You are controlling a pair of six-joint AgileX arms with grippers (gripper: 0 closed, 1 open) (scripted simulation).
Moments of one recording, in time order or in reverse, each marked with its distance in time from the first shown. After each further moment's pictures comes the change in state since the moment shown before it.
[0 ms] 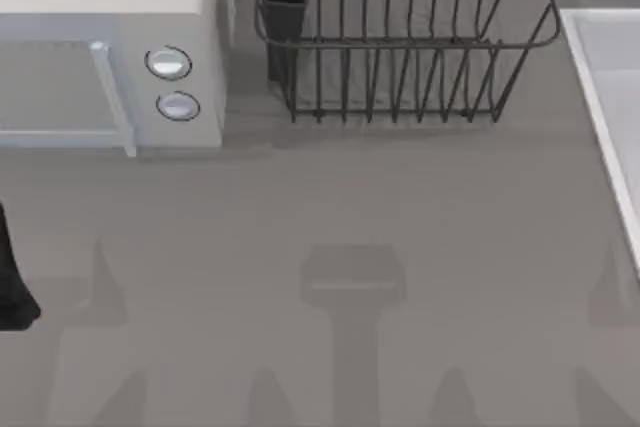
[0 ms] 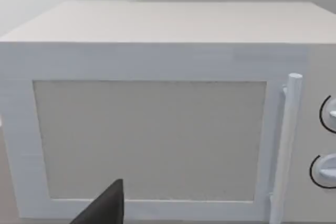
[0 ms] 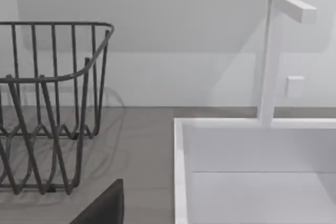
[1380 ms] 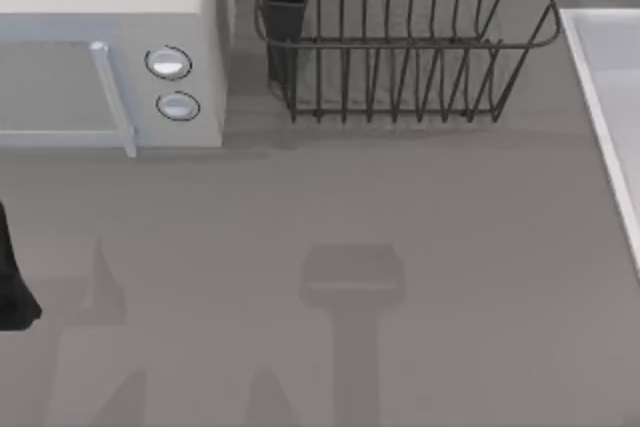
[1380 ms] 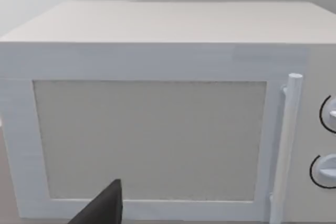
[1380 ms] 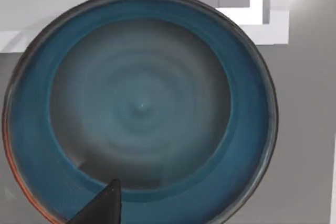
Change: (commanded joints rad) left arm 0.000 0.000 0.000 0.000 0.000 0.000; right arm -0.714 1.523 1.194 -1.013 -0.046 -0.679
